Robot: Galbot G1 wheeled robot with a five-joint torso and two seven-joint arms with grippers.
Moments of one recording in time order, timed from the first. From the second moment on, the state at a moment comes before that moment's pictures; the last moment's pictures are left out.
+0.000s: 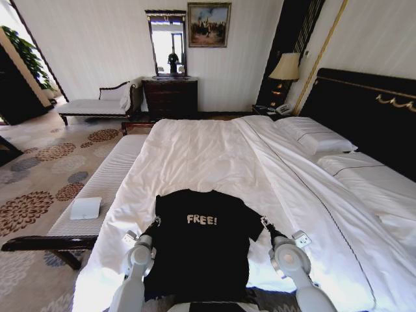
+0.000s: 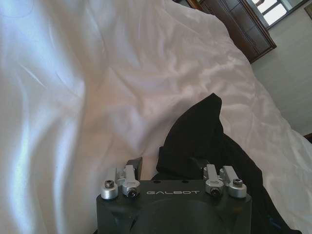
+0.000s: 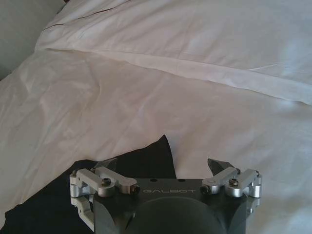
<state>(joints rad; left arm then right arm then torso) 1.33 -1.54 -0.59 -1.76 -1.00 0.30 -0.34 -1.45 1.22 0.53 2.03 1.24 -0.15 0.85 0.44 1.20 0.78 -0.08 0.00</state>
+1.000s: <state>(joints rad) 1.29 -1.48 -0.63 -1.81 -0.99 0.30 -0.33 -1.45 1.23 0.52 2.02 1.21 -0.15 0.85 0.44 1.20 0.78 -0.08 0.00</state>
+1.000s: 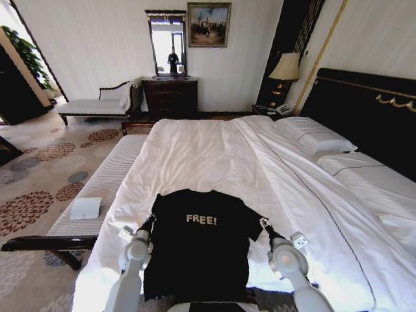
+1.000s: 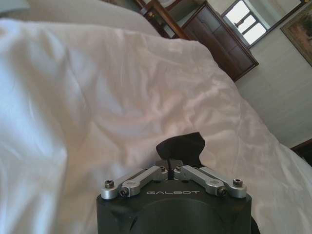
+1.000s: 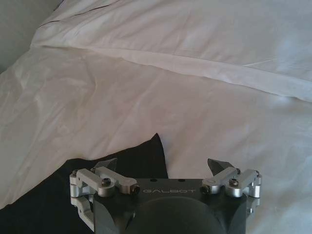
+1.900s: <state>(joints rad) 1.23 -1.40 -0.72 -1.74 -0.99 0.29 -0.33 -1.46 1.24 0.51 2.03 1.19 -0.15 0.85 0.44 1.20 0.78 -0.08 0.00</state>
